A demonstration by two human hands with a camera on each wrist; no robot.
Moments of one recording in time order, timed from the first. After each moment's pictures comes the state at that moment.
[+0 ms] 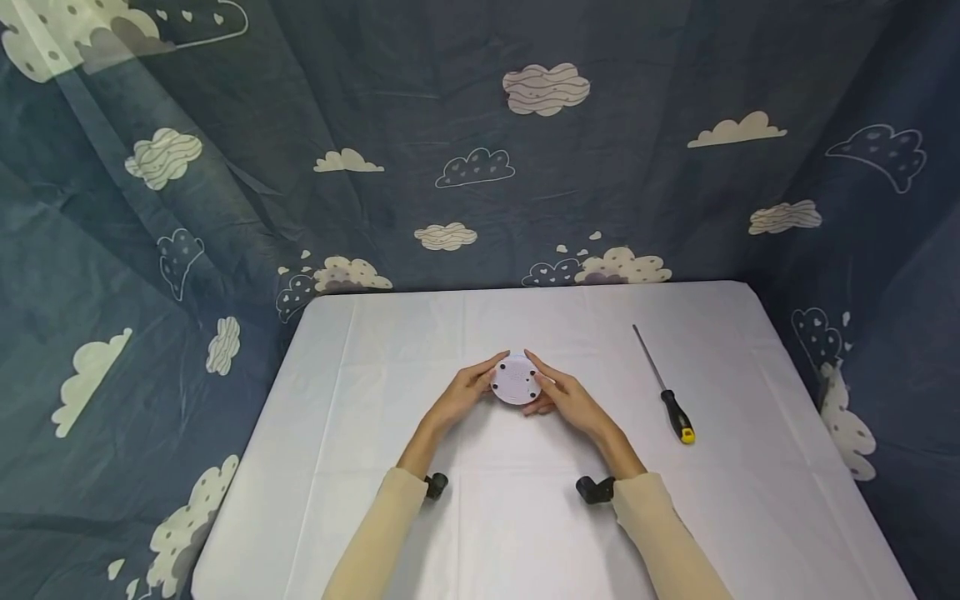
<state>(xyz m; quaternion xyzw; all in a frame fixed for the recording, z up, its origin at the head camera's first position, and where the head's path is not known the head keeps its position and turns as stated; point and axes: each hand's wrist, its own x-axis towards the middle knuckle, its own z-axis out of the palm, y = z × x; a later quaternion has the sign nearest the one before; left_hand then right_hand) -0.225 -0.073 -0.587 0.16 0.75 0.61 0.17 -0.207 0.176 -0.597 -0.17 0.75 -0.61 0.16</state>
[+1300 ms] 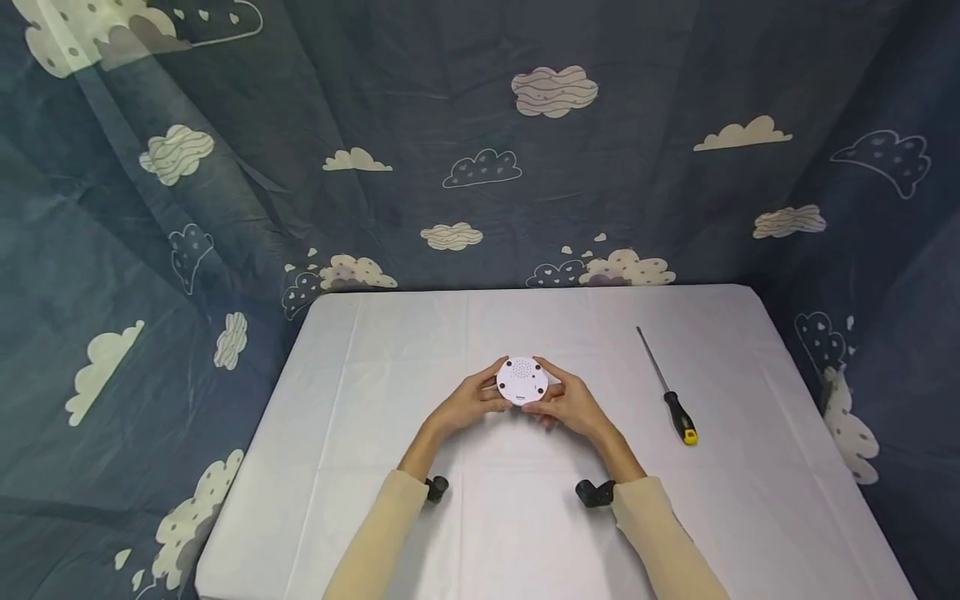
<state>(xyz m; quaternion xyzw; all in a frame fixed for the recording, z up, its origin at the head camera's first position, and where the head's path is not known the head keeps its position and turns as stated) -0.216 -0.078 -0.594 0.18 0.73 0.62 0.23 -0.201 0.168 -0.597 -0.12 0.76 -0.62 0.15</state>
